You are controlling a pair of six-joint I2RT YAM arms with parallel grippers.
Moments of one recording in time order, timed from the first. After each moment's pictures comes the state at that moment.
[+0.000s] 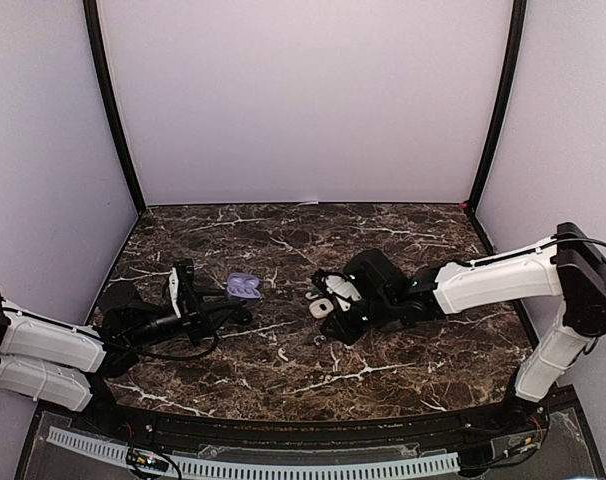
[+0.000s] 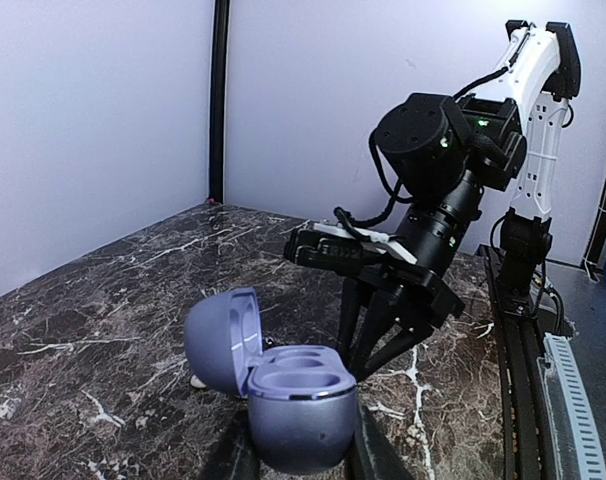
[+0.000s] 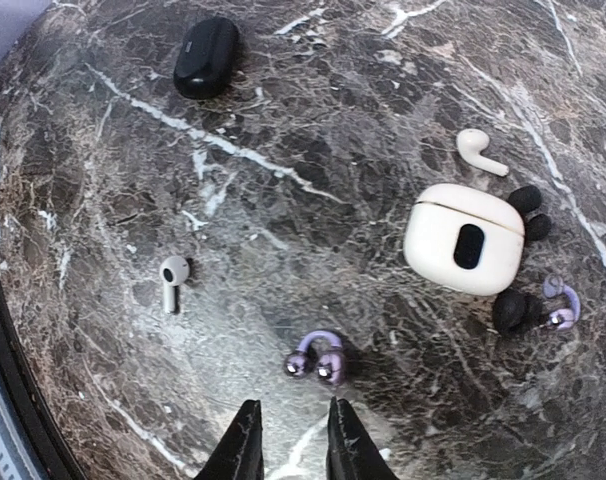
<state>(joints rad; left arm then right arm) -0.70 1.16 0.16 1.04 0.44 -0.08 1.01 1.63 0.92 -0.13 -0.09 0.23</state>
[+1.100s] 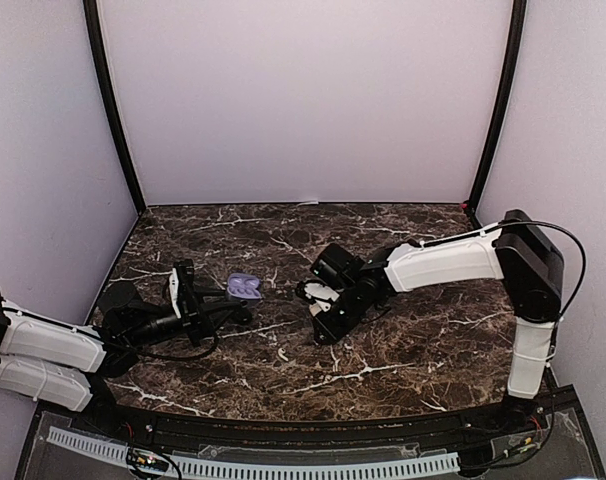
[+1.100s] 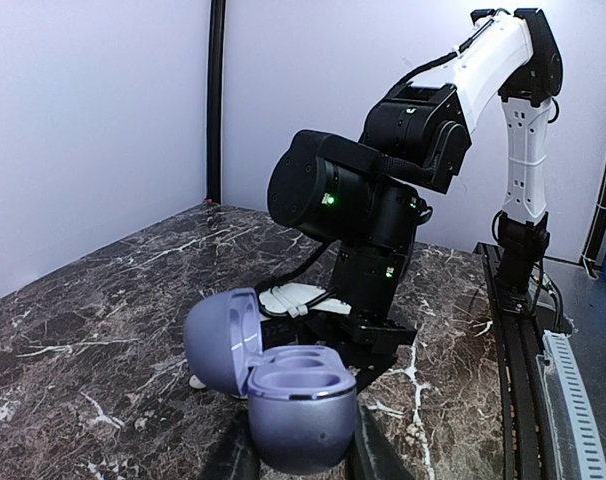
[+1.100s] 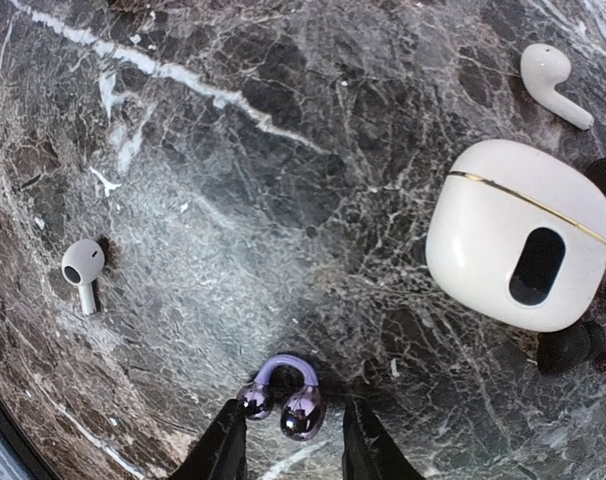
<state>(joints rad) -0.70 1.16 0.16 1.04 0.45 -0.07 0.97 1.93 1.28 -0.55 -0.15 0.17</state>
